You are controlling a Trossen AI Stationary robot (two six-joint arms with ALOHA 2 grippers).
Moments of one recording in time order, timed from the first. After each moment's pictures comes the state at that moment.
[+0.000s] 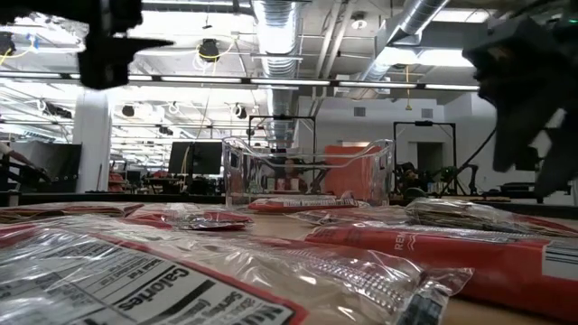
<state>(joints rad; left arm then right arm) -0.40 0.79 0.38 0.33 -0.41 -1.10 0.60 1.44 0.74 -0.48 0.33 1.88</state>
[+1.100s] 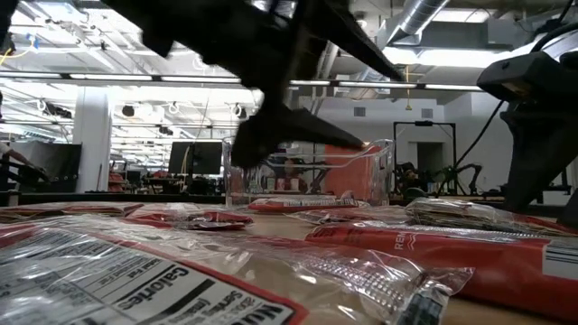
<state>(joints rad) -0.30 1.93 1.07 0.46 -0.12 -1.09 0.69 1.62 0.74 -0.38 0.50 2.10</state>
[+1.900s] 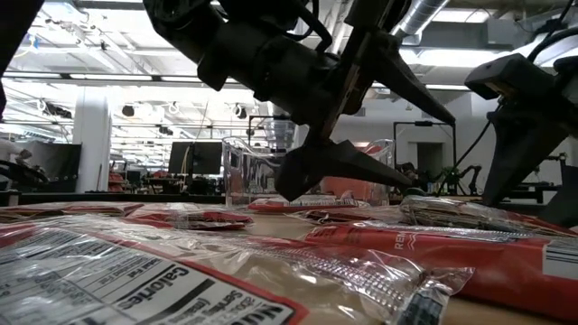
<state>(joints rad) -0.21 2.08 1.22 0.44 0.05 -1.07 0.68 1.64 0.70 -0.29 0.56 2.14</state>
